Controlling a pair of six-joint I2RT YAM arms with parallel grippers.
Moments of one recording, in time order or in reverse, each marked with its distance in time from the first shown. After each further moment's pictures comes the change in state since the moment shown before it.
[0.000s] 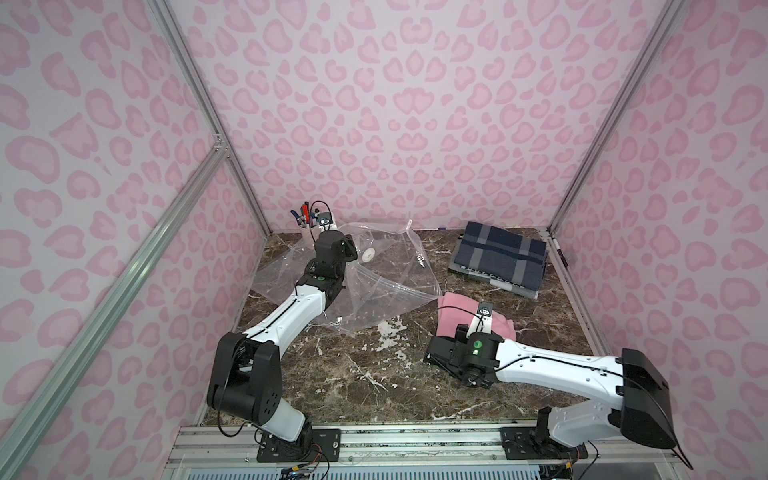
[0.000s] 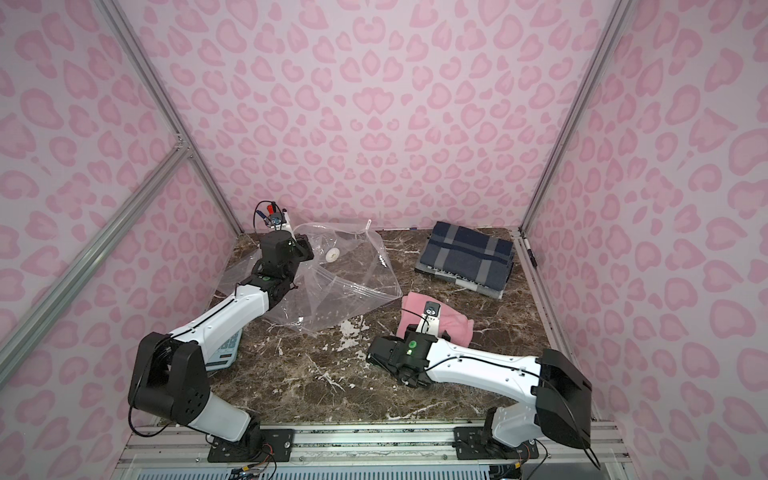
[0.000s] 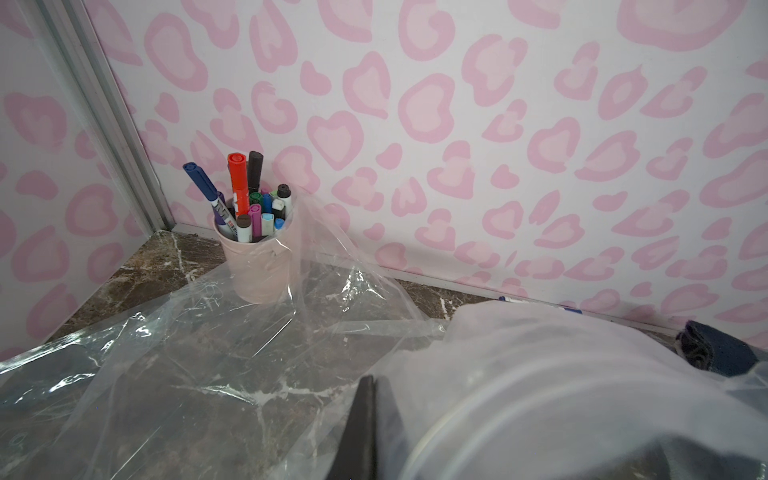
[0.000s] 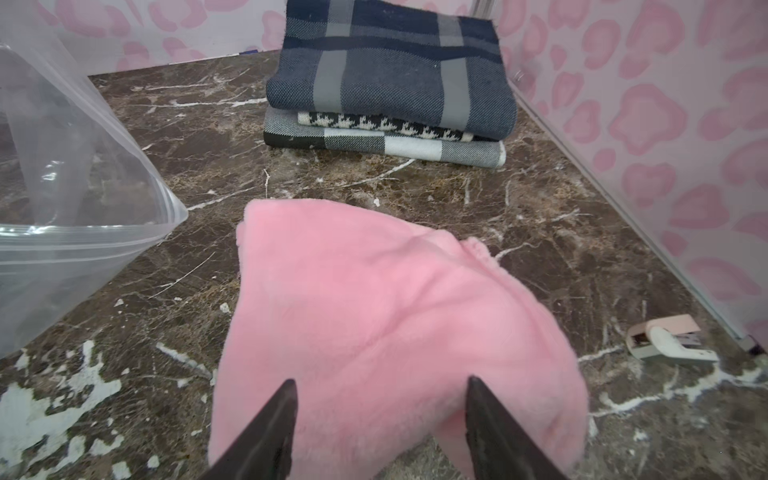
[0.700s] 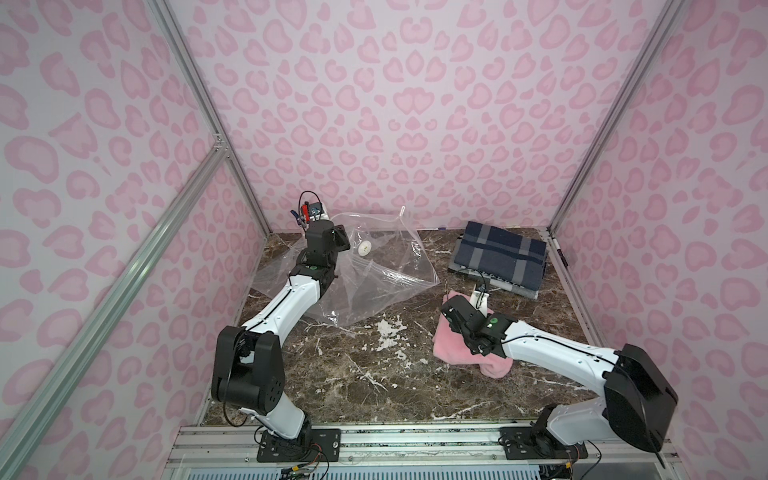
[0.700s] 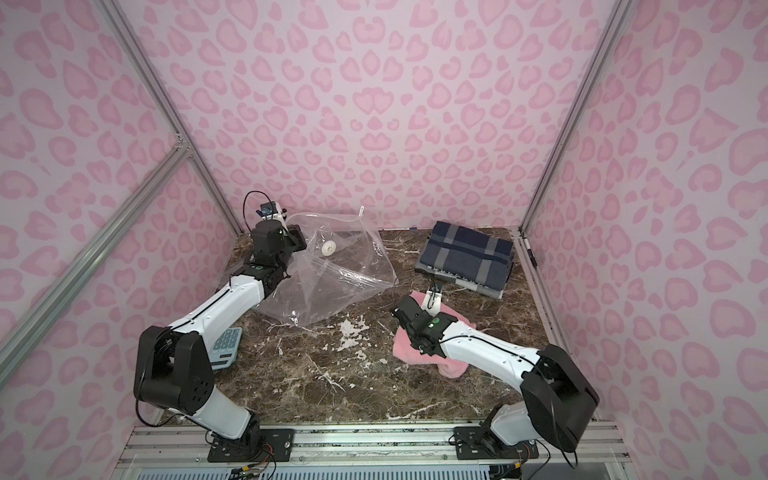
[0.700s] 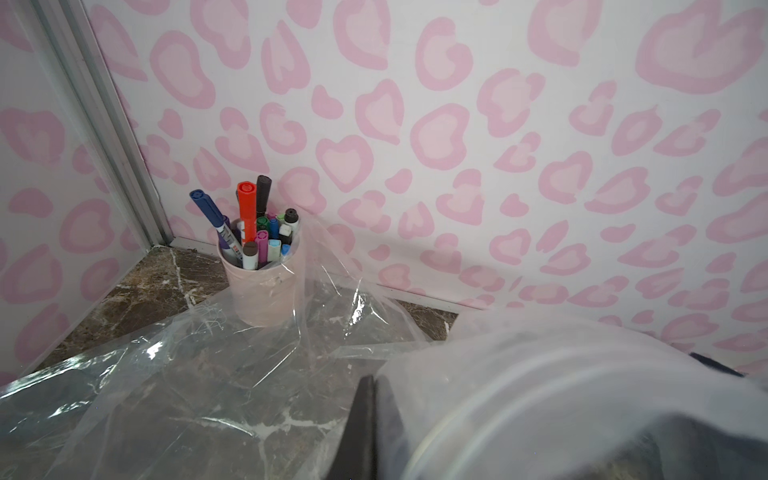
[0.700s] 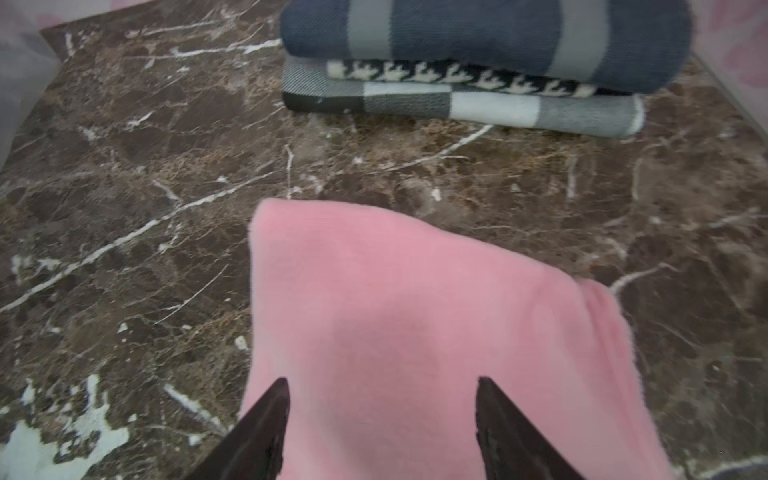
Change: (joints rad) left arm 0.109 0.087 0.134 -0.048 0.110 -0.024; right arm -0.377 0.033 -0.067 0.695 -0.394 -0.673
